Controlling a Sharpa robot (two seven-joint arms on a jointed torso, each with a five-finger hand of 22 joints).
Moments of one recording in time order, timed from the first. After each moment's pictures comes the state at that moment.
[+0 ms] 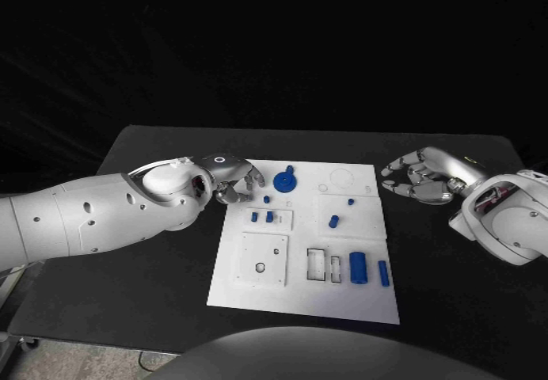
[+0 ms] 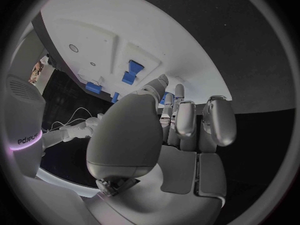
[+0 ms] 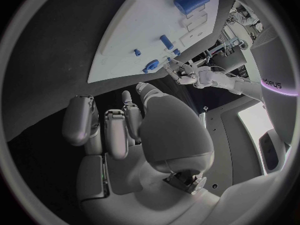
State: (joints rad) left arm 1.18 -0.88 -0.14 1.51 -1.70 -0.27 -0.10; left_hand 1.46 -0.14 0.31 0.16 0.14 0.83 0.01 0.07 0.40 1.05 0.03 0.13 0.33 1.34 -0.03 1.30 1.11 0.05 1.39 0.08 1.30 1.31; right arm 1.26 -1.06 -0.15 1.68 -1.33 -0.40 -0.07; right_hand 1.36 -0.04 0.20 0.23 0.40 0.93 0.11 0.14 0.28 1.34 0.02 1.31 1.31 1.47 -0.06 1.45 1.31 0.07 1.42 0.06 1.15 1.31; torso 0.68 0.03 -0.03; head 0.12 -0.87
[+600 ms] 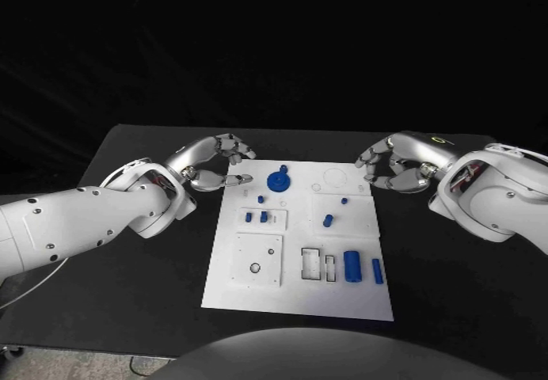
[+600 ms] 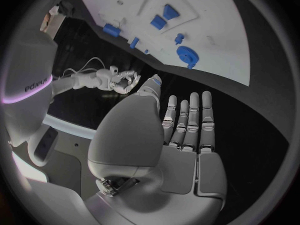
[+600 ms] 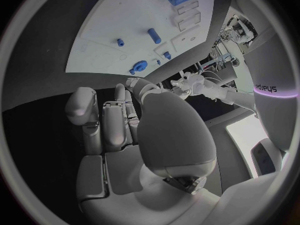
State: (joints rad) left arm 1.18 -0.95 -0.13 1.54 -1.08 -0.51 0.32; left_hand 1.45 -0.07 0.07 0.28 0.29 0.67 0.11 0.25 0.44 0.35 0.10 0.62 0.63 0.46 0.10 0.70 0.58 0.13 0.56 0.18 0.31 1.21; right arm 1.32 -1.05 -0.15 1.74 -1.44 -0.30 -0.10; right_hand 1.44 -0.14 0.35 0.14 0.42 0.94 0.11 0.15 0.32 0.89 0.05 0.46 0.63 1.47 -0.02 1.24 1.30 0.10 1.35 0.08 0.98 1.31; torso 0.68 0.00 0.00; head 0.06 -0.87
